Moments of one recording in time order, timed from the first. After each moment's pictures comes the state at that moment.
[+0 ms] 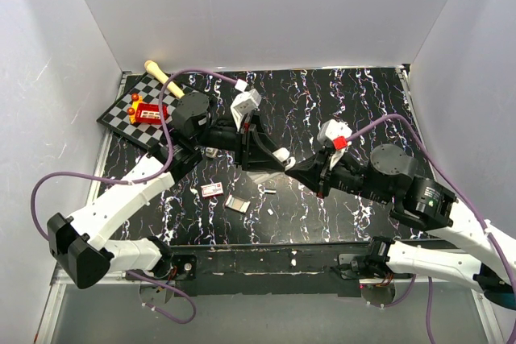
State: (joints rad) left arm -0.73 1.22 1.17 0.09 1.05 -0.46; right arm 1.13 0.78 1.08 -0.39 -0.04 0.10
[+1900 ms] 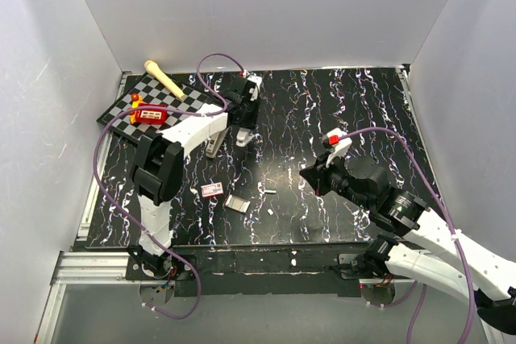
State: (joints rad) left arm -0.56 1.98 1.60 -0.45 -0.08 -0.18; right arm 0.91 0.70 0.70 -0.33 0.10 0.29
